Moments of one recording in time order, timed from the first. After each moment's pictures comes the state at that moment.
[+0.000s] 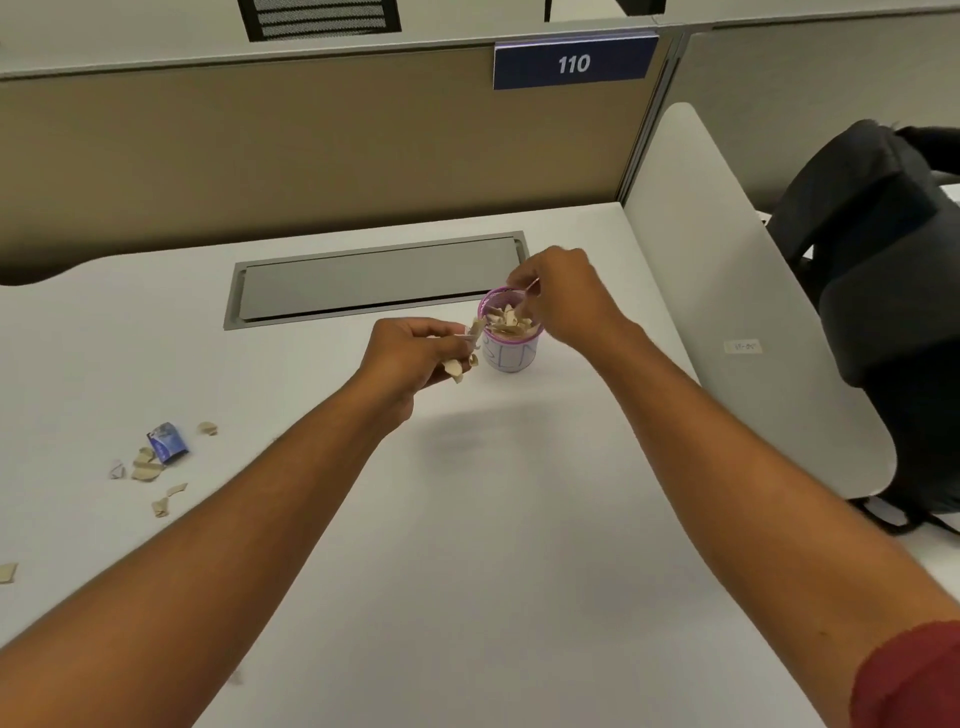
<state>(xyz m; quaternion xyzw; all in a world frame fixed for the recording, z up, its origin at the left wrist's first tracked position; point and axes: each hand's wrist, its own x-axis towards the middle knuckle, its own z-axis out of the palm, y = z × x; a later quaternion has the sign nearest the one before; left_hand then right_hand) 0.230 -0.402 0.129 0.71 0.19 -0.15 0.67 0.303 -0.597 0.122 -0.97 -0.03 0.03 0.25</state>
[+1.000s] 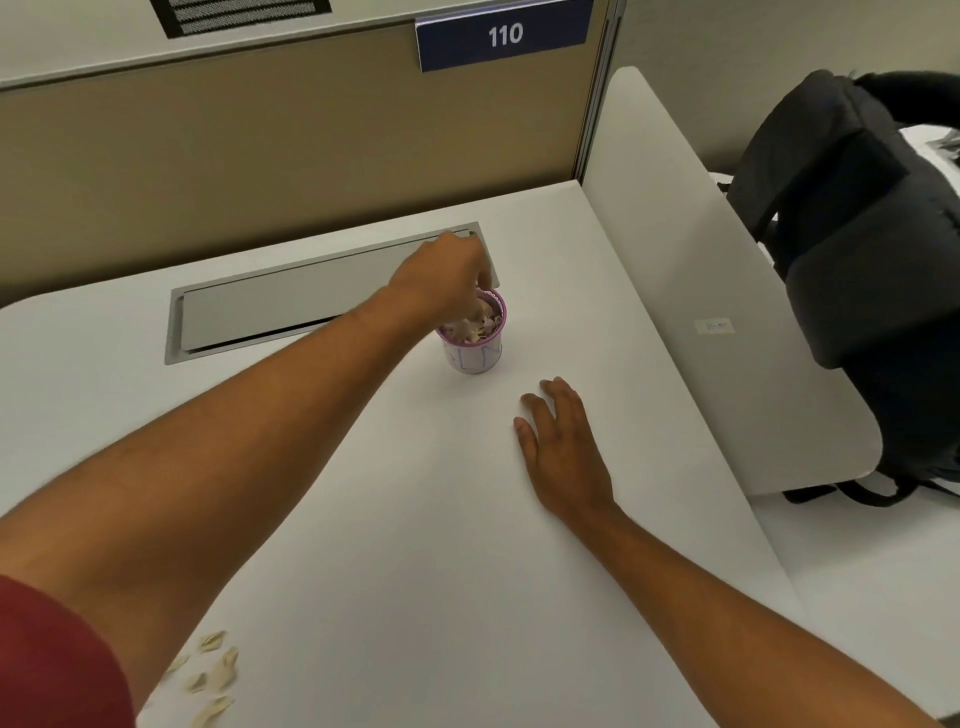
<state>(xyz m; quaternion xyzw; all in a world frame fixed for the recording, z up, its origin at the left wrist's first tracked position) 0.341 -0.483 0.135 0.97 -0.19 -0.12 0.10 0.162 -0.627 -0.036 -0.97 0.02 -0.08 0.24</state>
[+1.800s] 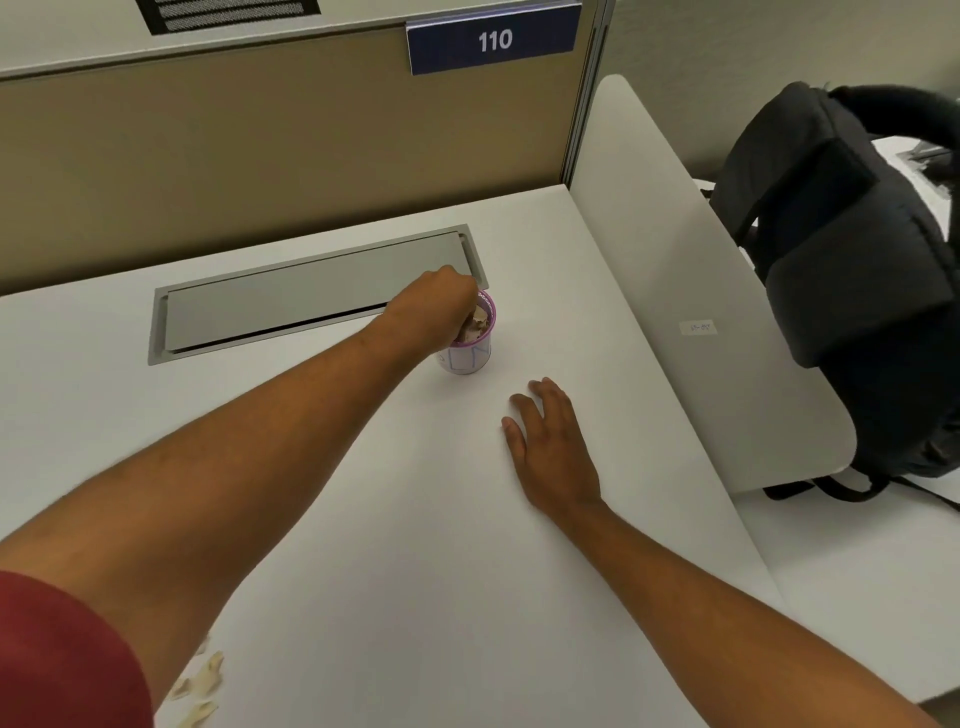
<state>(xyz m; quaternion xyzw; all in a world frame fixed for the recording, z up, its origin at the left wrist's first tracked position) 0.333 -0.481 0.098 0.96 -0.23 -0.13 0.01 0.161 -0.626 -0.033 -0.97 0.02 -0.07 0.23</state>
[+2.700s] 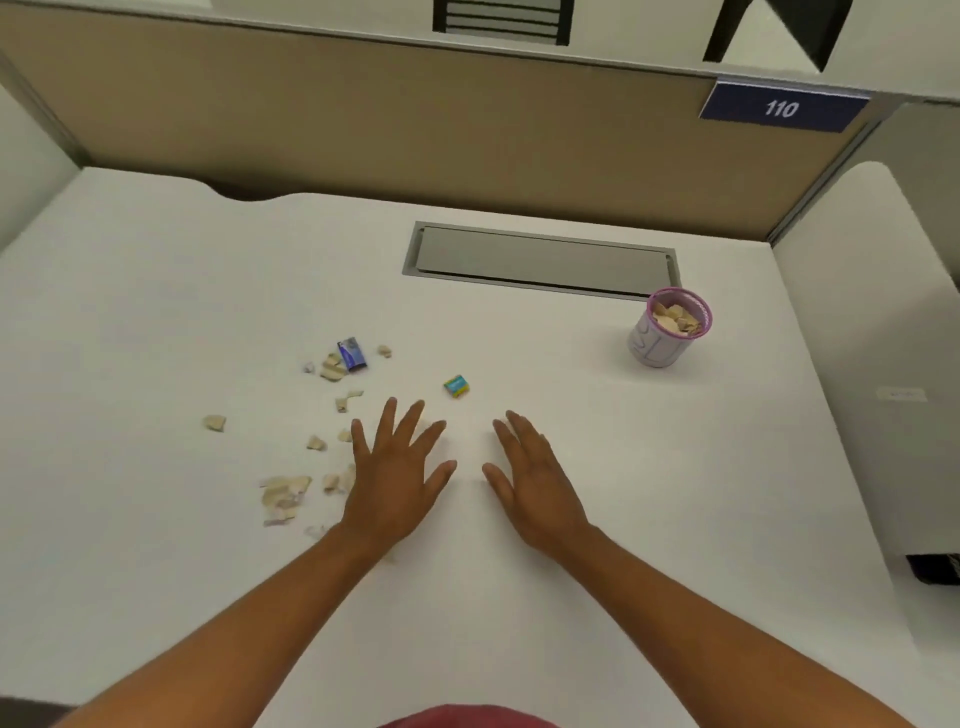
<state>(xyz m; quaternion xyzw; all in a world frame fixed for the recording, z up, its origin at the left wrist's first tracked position) 0.025 -0.195 0.009 0.99 0.03 -0.06 0.12 0.068 -0.409 -0.012 -0.94 -0.21 0.10 0.26</state>
